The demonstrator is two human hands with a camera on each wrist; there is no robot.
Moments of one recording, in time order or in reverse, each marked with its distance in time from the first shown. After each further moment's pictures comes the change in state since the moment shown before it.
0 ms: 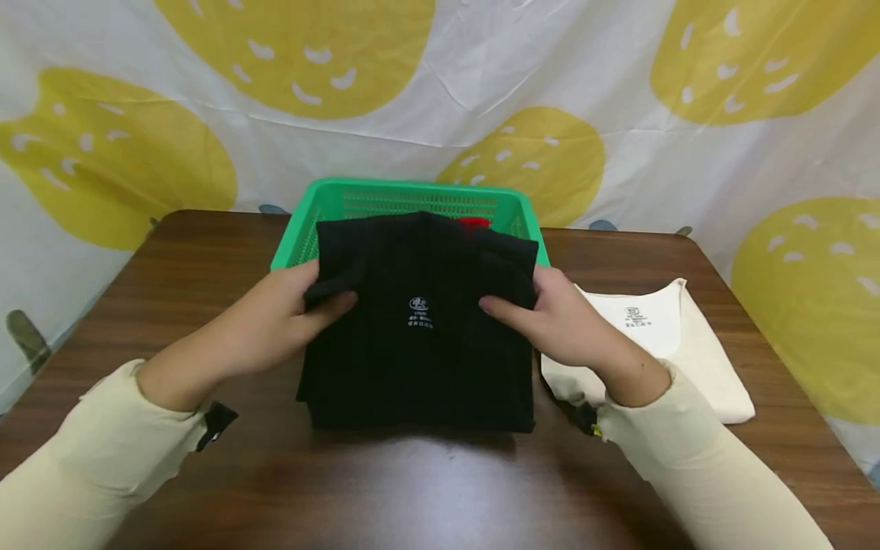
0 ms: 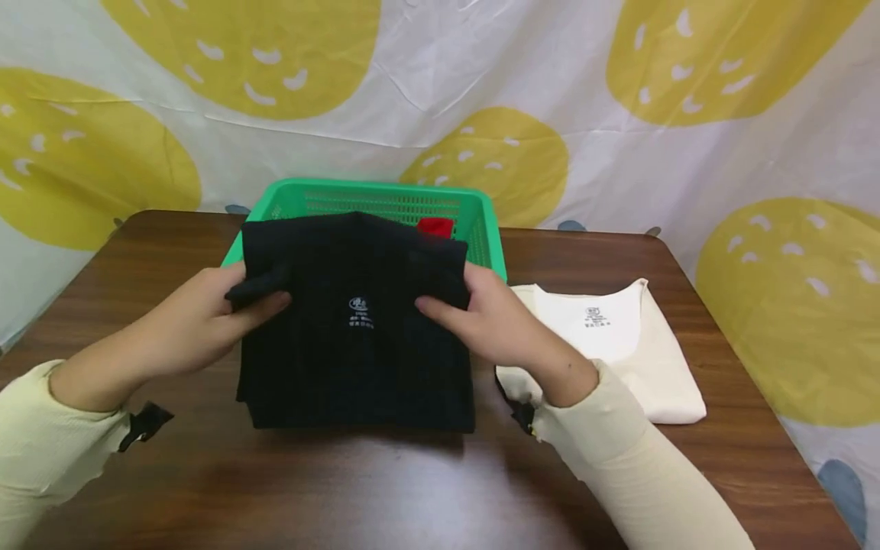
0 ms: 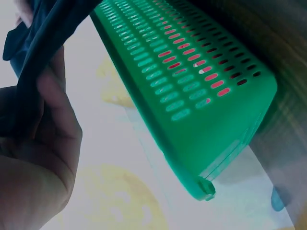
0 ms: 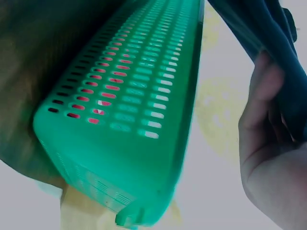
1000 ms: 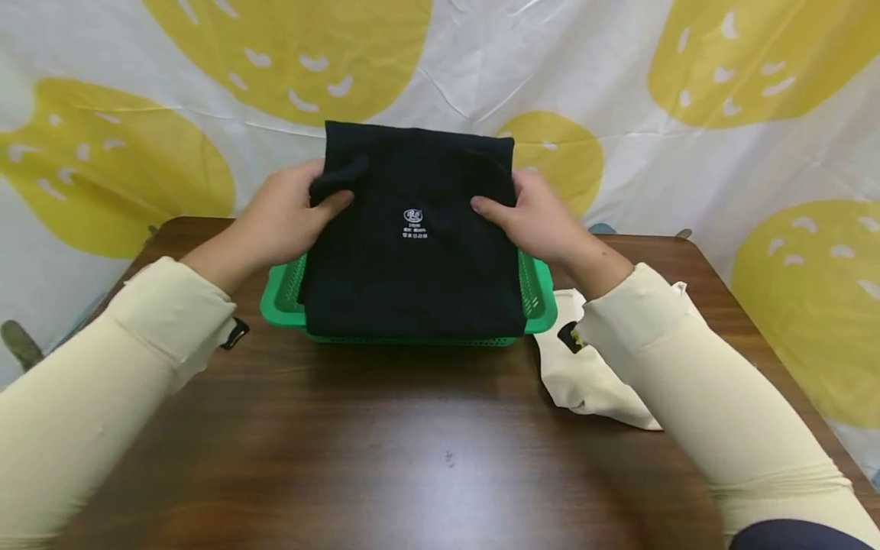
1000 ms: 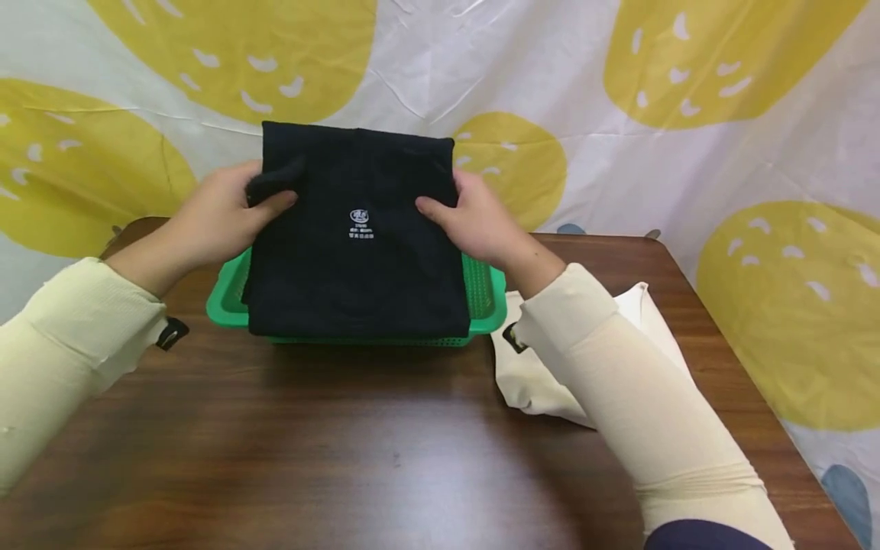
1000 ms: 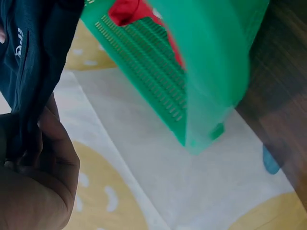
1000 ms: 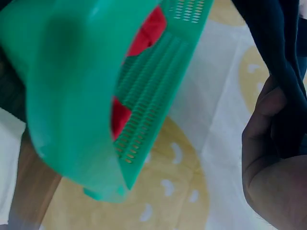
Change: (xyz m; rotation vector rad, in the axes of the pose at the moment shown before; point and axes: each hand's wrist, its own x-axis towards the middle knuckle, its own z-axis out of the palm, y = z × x) left_hand 0.083 -0.023 -0.041 0.067 0.175 -0.143; right_hand 0.096 -0.002 -0.035 0.005 0.144 0.111
